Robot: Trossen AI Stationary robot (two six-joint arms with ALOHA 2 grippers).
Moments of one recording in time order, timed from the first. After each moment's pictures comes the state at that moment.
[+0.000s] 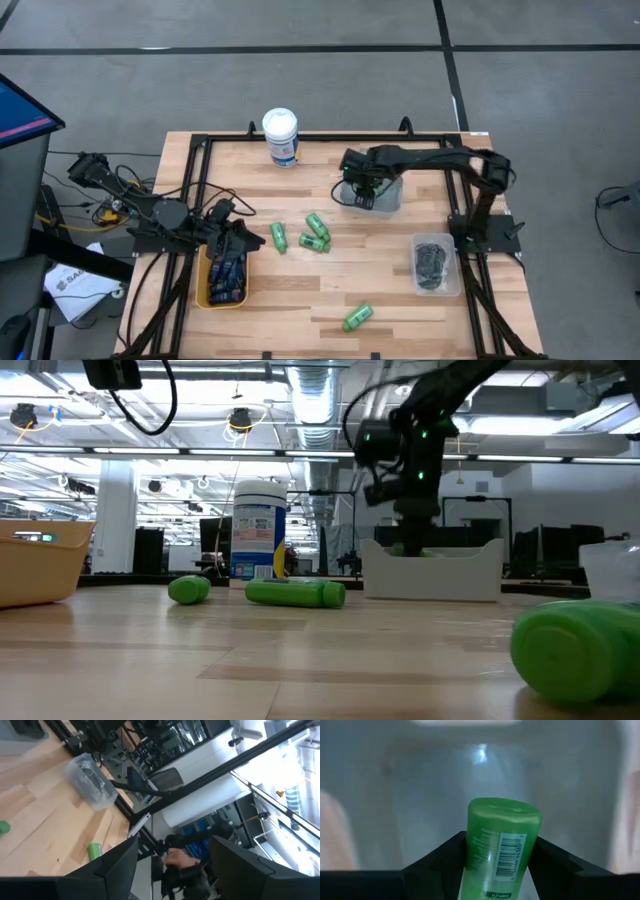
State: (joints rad) left arm -0.49 0.73 0.50 0.22 -0.32 -1.04; right arm -0.33 1.82 1.26 -0.83 0.16 -0.11
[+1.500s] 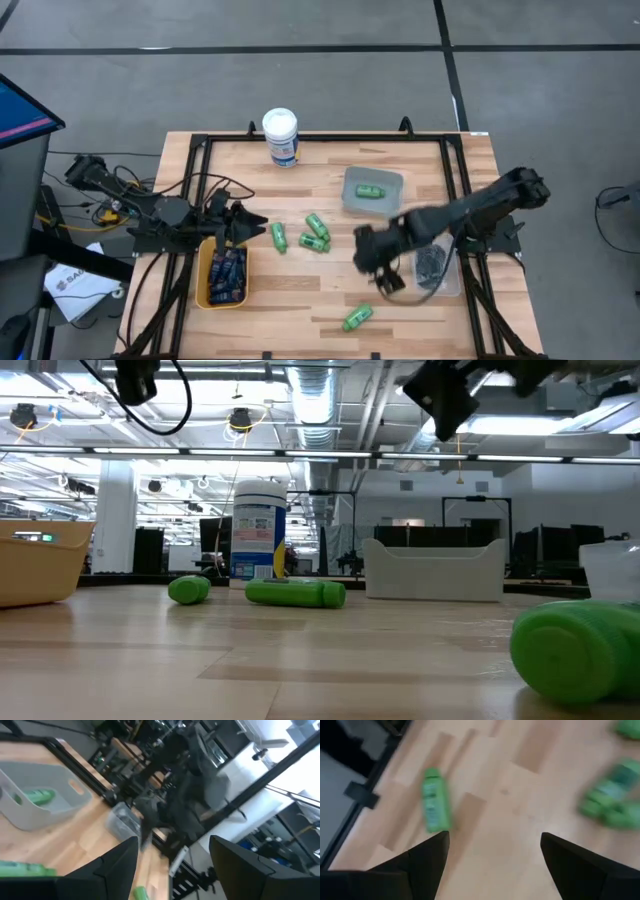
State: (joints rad) left arm -0.43 0.73 0.50 0.23 -0.48 -0.81; right arm 0.36 1.59 1.27 -0.76 -0.11 -0.08
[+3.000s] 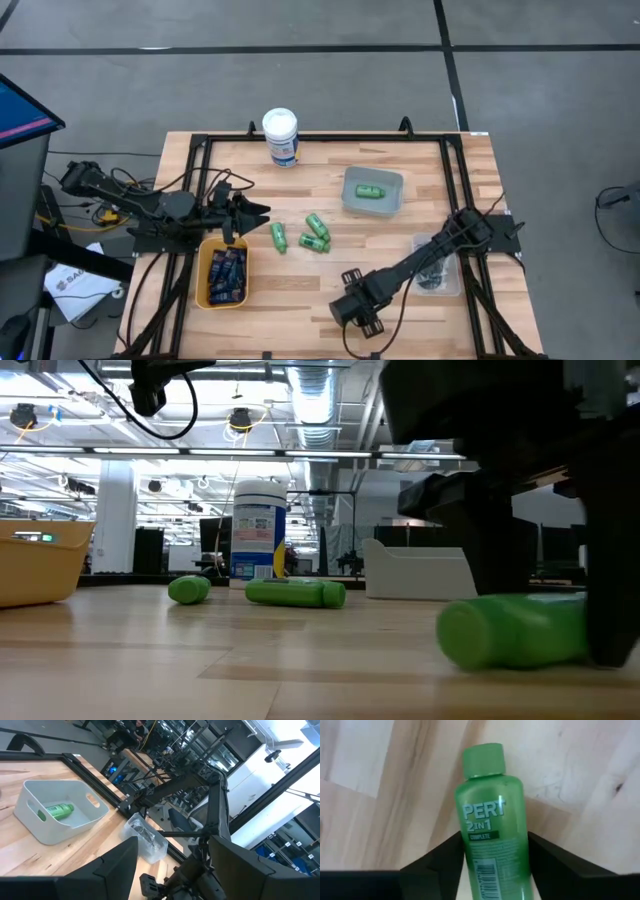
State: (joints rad) left arm -0.32 0.73 0.50 0.22 -0.44 -0.76; right arm 0.53 2.14 1.48 -0.78 -0.01 0.18
